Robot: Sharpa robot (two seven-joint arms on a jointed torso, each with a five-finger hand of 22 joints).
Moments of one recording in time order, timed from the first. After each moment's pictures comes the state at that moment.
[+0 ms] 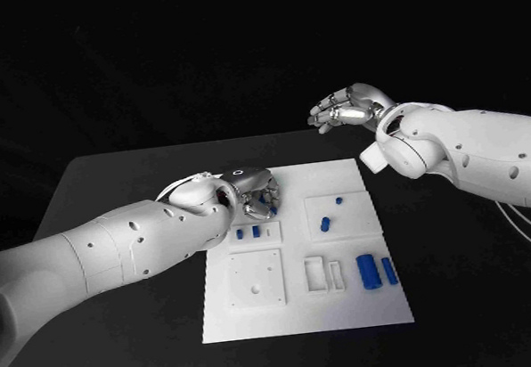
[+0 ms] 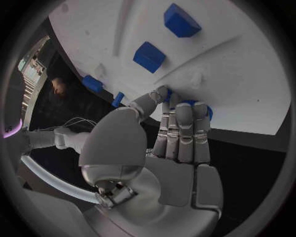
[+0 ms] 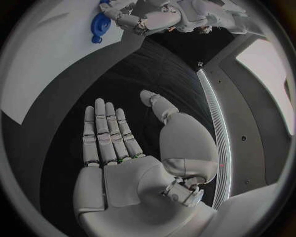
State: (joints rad) left arm 1.30 -0.45 -0.22 1.14 -1.42 -0.22 -0.01; left_hand 1.20 -0.11 0.63 -0.26 0.11 1.01 0.10 0.36 0.50 1.25 0.05 0.20 0.19 1.16 -0.06 1.32 0.45 0.07 0.90 -0.12 0.89 1.31; right arm 1.30 -0.65 0.02 1.16 -0.65 -0.30 0.09; right_hand 0.99 -0.15 0.47 -0.24 0.50 0.74 0.19 0.28 0.41 0.85 0.18 0.50 0.11 0.90 0.15 0.32 0.64 0.23 0.66 0.25 0.08 1.12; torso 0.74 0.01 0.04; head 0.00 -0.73
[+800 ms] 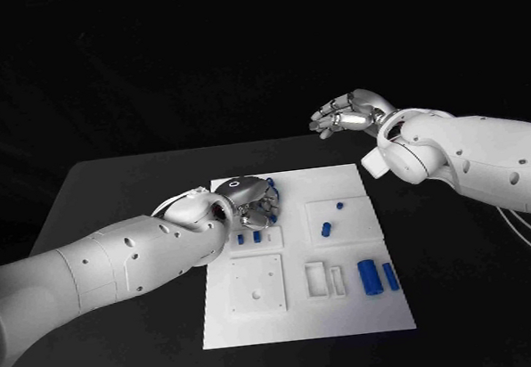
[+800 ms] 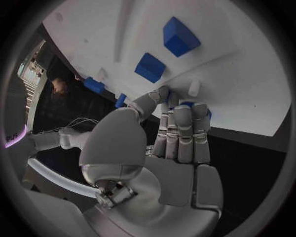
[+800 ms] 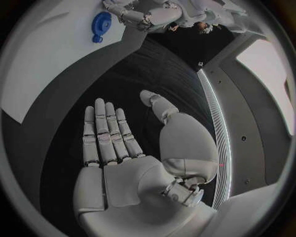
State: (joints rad) left arm 1.27 -0.49 -0.23 1.17 -1.44 -0.32 0.02; left_hand 1.19 -0.08 0.63 -0.27 0.17 1.04 0.09 0.36 0.51 1.30 0.03 0.19 0.20 1.21 -0.08 1.33 0.44 0.06 0.94 -0.13 0.90 1.31; right arm 1.30 -0.65 0.02 1.15 -0.65 -0.30 0.09; right_hand 0.99 -0.15 0.47 -0.24 0.50 0.74 0.20 0.28 0.41 0.85 0.18 0.50 0.11 0.90 0.15 0.32 0.64 0.23 0.66 0.25 0.08 1.12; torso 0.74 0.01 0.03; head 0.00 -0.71
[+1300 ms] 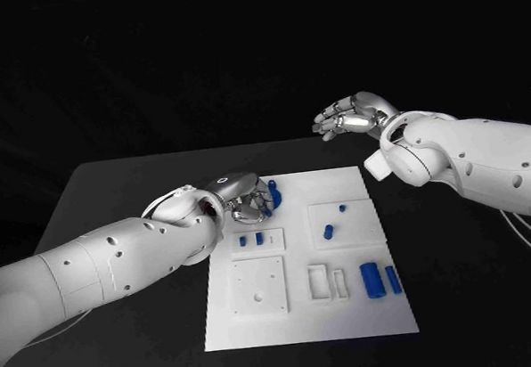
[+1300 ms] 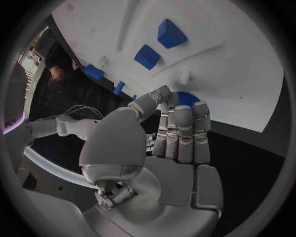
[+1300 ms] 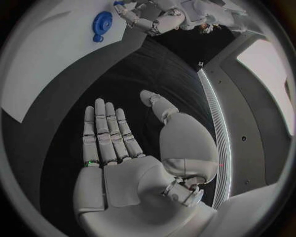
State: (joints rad) left arm 1.26 -0.55 -0.15 1.21 -1.36 -0.32 0.03; left_hand 1.19 -0.08 0.63 -0.27 0.18 1.04 0.08 0.37 0.52 1.31 0.03 0.19 0.20 1.22 -0.08 1.33 0.44 0.06 0.95 -0.14 0.90 1.31; right arm 1.30 -0.65 0.02 1.15 -0.65 -0.30 0.09; right_hand 0.99 -0.15 0.47 -0.24 0.50 0.74 0.19 0.28 0.41 0.85 0.18 0.51 0.11 0.90 0.15 0.32 0.64 0.23 0.66 0.25 0.08 1.12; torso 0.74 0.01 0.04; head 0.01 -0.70
